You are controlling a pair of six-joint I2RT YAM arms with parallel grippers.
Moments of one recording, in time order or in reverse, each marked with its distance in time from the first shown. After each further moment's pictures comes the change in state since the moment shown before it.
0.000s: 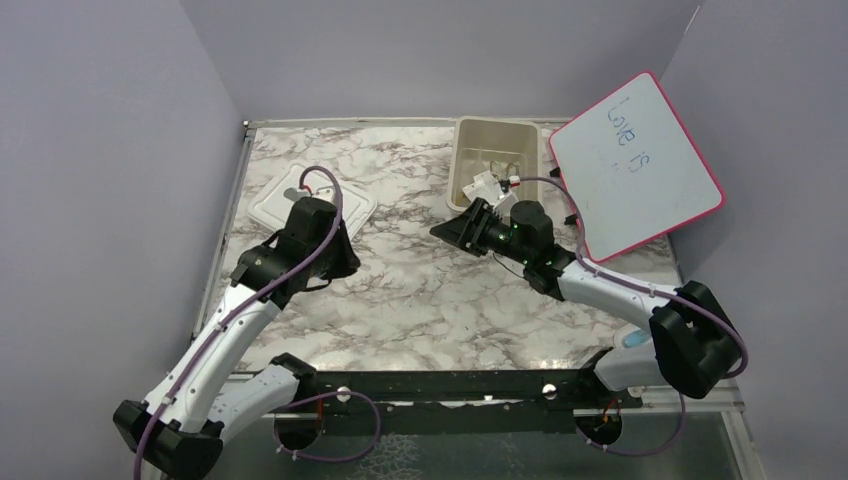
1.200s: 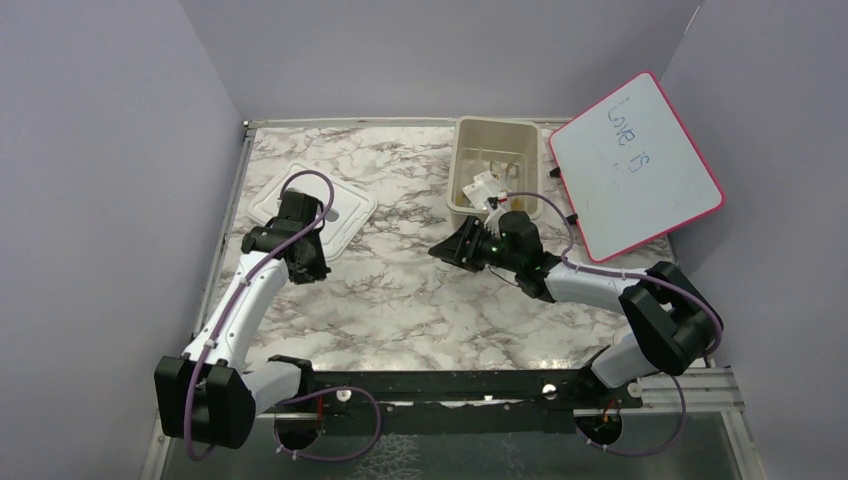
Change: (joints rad) left arm 0.306 0.227 -0.089 -0.111 -0.069 0.148; right arm 0.000 0.139 -0.082 0.051 -0.066 -0.021
